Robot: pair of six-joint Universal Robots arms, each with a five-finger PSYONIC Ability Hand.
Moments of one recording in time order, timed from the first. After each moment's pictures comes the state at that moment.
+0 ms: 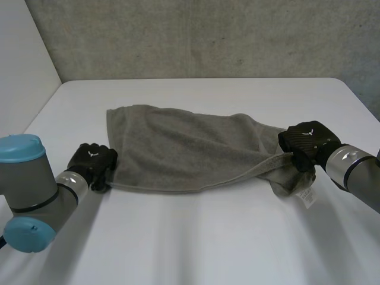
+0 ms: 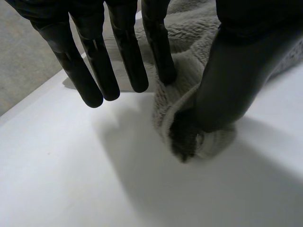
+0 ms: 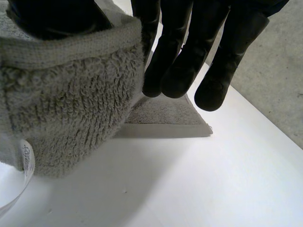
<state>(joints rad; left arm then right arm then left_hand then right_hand) 4.48 -2.11 -1.70 3.42 -1.44 3.58 1.72 -1.20 1.59 0.02 1.22 2.60 0.74 0.74 0.73 0.74 0.76 1.35 1.34 1.35 1.35 1.17</state>
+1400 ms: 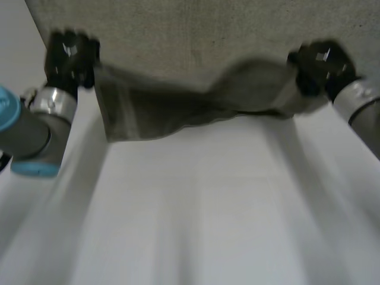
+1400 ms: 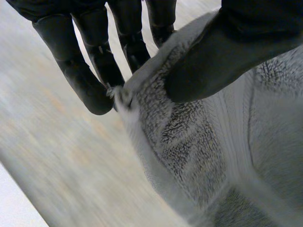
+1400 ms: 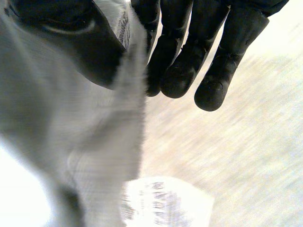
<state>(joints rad) 4.47 -2.03 -1.46 3.84 -1.40 3.52 1.73 -1.18 1.32 -0.19 1.17 2.73 1.50 1.52 1.54 1.52 1.52 1.35 1.35 1.35 1.35 1.18</state>
